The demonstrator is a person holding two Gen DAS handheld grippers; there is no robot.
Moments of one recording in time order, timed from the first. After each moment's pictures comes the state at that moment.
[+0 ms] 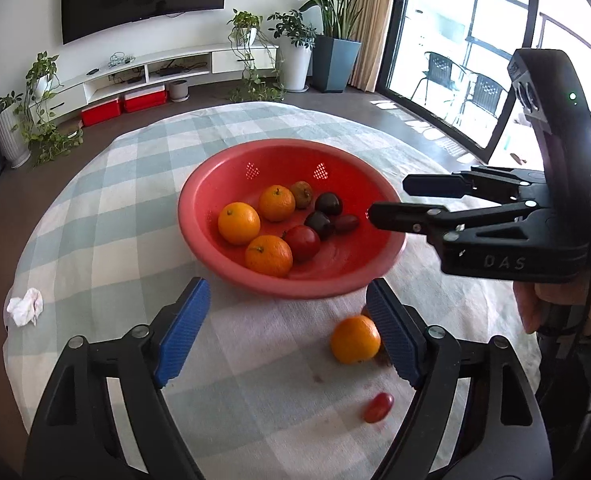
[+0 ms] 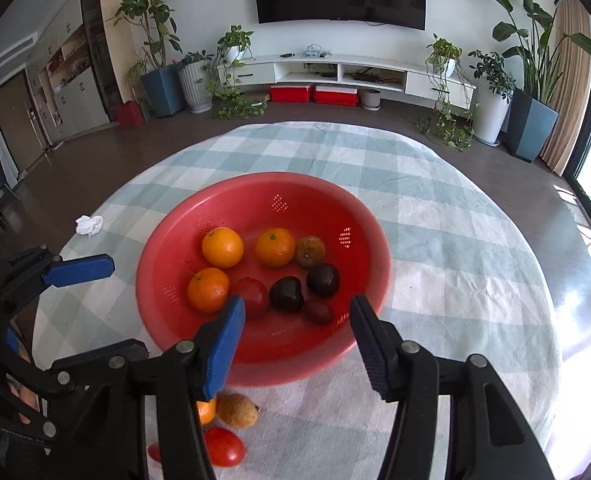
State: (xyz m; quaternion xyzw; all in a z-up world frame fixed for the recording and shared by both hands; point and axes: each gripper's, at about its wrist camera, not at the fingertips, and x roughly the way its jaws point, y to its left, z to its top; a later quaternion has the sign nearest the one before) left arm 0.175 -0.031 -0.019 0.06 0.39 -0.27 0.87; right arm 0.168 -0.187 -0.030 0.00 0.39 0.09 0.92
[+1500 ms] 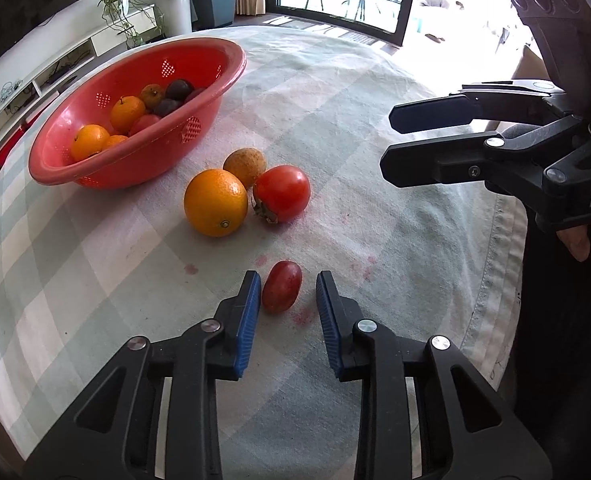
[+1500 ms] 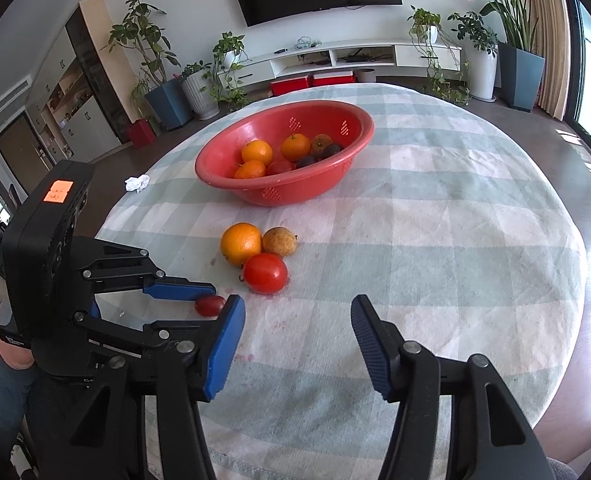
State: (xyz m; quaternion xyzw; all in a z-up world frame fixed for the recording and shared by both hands) left arm 0.111 -0.079 -0.087 0.23 0.45 -0.41 0.76; right arm 0.055 -0.199 -0.066 0.08 0.41 0.11 0.90
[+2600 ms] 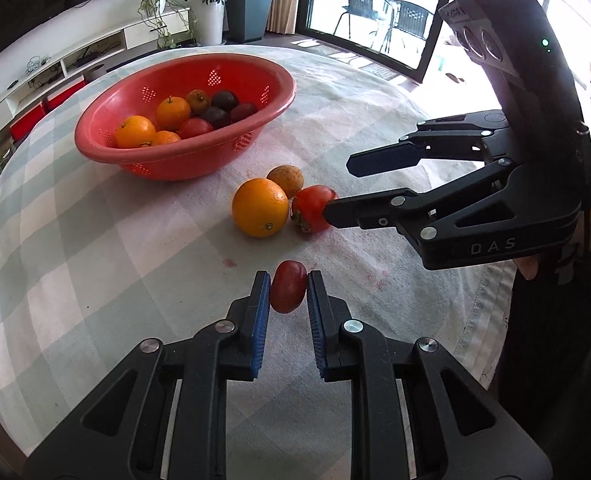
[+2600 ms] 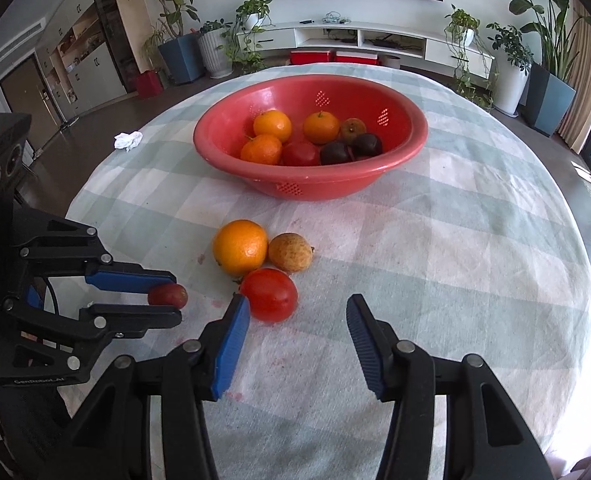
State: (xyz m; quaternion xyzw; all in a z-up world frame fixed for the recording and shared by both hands) left arm 0.114 -0.044 -0.070 0.15 0.44 -0.39 0.79; right arm 0.109 -0.167 -0.084 0.00 0.46 0.13 0.88
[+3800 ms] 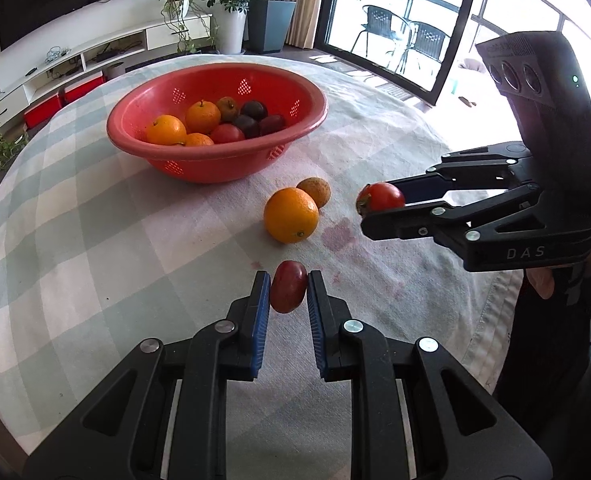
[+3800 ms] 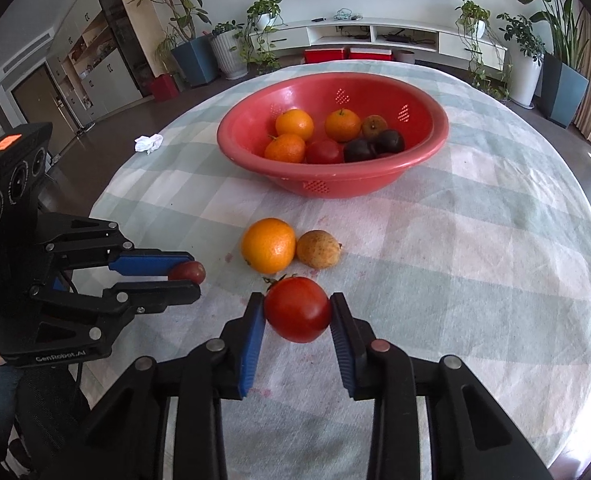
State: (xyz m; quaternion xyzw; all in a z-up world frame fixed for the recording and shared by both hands) left arm 0.120 -0.028 -0.062 0.11 0.43 -0.37 0.82; right arm 0.098 -0.172 -0.073 0.03 0.45 0.16 0.88
